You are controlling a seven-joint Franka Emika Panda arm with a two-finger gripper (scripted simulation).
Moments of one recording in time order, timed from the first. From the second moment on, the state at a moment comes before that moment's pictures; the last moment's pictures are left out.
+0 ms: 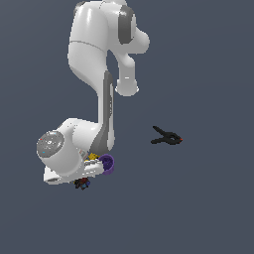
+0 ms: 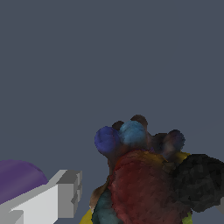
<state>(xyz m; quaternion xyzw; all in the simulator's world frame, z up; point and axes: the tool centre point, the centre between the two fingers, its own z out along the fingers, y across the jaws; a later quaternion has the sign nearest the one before) 0.130 -0.194 0.040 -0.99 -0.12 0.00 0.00</state>
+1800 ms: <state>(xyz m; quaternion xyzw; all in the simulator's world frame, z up) 0.113 -0.110 0.143 -0.99 -0.12 0.00 0.00</state>
